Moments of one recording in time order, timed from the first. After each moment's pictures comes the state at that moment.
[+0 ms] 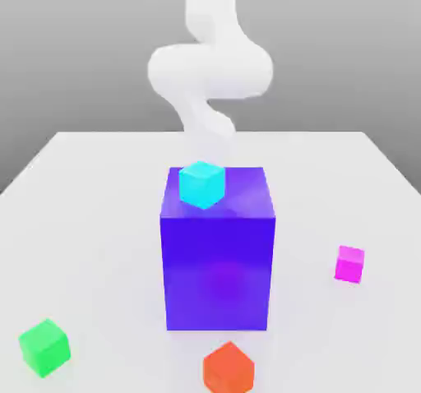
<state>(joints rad) 0.04 -0.73 0.05 -2.36 -0.01 2.35 0.77</state>
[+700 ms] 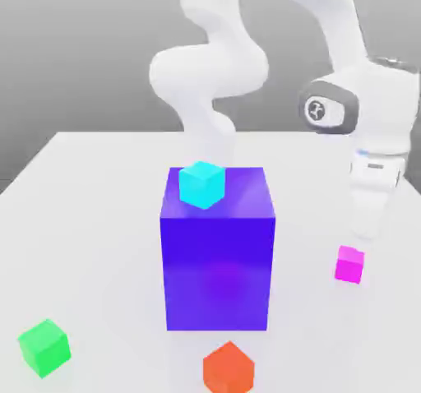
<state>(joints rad) 0.46 0.04 0.38 -2.85 -0.06 2.89 0.46</state>
